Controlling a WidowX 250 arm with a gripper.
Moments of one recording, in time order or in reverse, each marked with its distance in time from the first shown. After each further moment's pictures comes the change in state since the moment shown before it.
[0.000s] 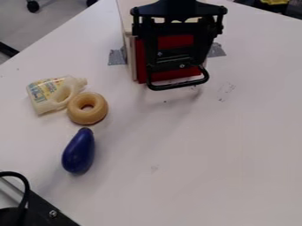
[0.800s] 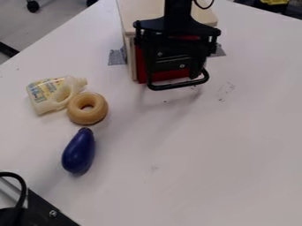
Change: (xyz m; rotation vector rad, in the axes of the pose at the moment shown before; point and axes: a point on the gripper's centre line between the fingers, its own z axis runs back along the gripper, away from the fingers) arm 0.016 -0.001 -0.035 -0.012 0.012 -0.263
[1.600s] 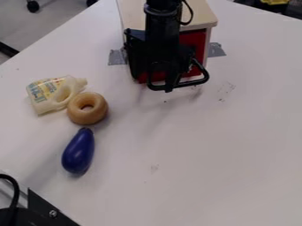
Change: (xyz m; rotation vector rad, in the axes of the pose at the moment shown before) arm 0.009 0.026 -0.033 0.015 0.081 -0.373
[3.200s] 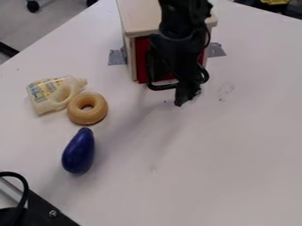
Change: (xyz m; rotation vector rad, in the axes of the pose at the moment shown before) arm 0.002 -0.038 0.005 0.079 -0.216 -0.398
